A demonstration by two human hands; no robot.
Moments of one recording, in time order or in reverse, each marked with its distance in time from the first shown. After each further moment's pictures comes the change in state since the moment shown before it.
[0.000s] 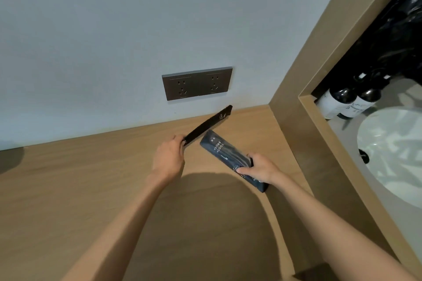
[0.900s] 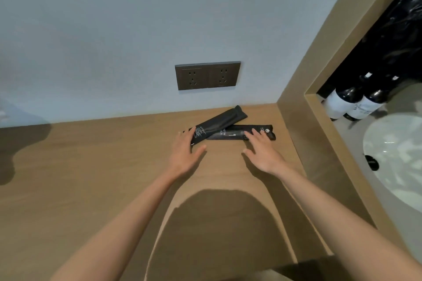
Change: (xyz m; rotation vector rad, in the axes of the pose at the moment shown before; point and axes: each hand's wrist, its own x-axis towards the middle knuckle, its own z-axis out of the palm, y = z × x) left_hand -0.034 0.004 0.024 -0.240 -0.106 -0.111; right_hand -0.005 -0.005 -0.009 -0.264 0.132 -0.185
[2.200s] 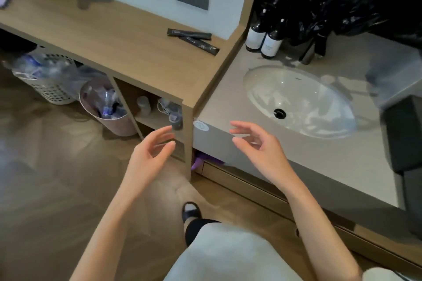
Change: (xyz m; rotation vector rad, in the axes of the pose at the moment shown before) left_hand -0.503 0.443 0.307 -0.521 0.640 -0.286; right_hand -0.468 0.357 -0.153 0.612 -0.176 -0.550
